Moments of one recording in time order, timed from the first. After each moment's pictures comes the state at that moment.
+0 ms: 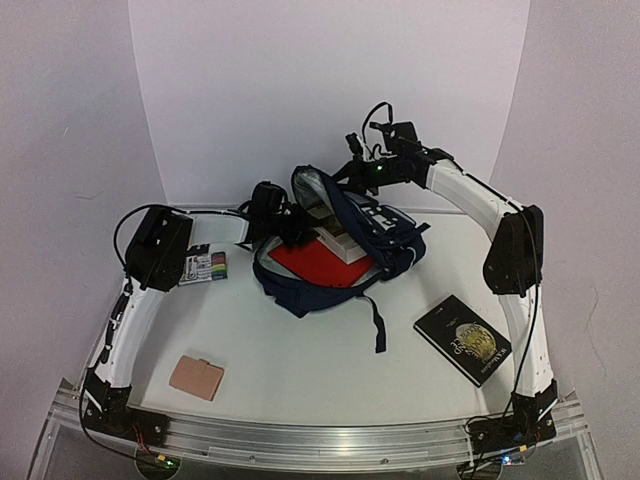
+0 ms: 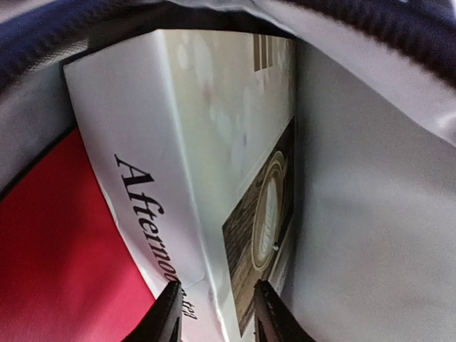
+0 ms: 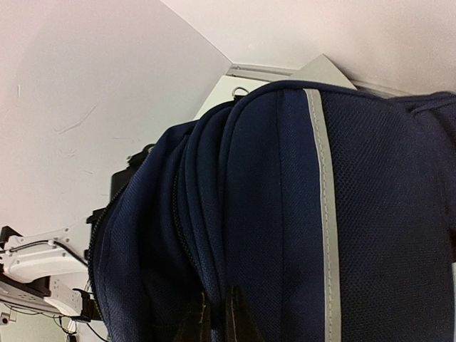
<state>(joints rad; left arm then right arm) -0.55 2.48 1.94 0.09 0.48 -1.31 0.47 2.32 2.33 -0.55 -0.66 0.42</state>
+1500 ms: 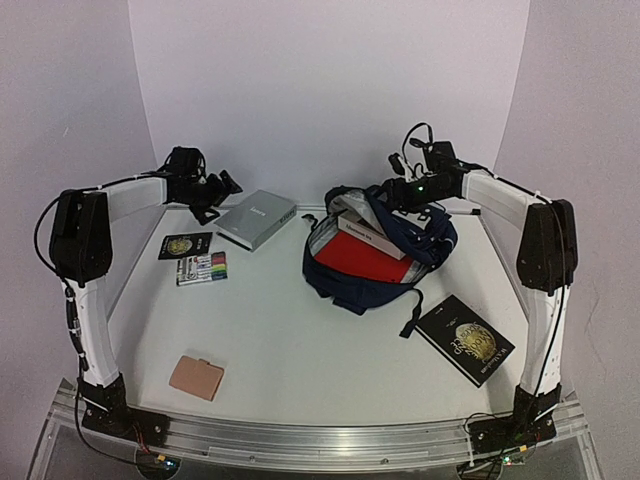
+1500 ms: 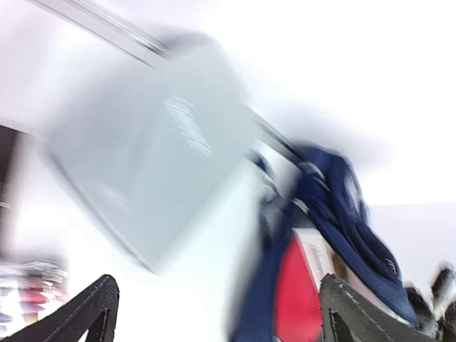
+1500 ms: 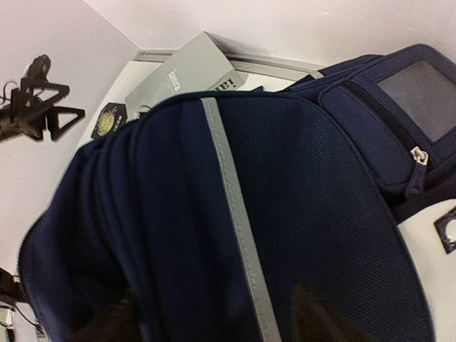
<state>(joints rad) -0.23 2.04 1.69 -0.31 0.30 -0.83 0.29 2.14 1.93 -0.53 -0.56 0.14</state>
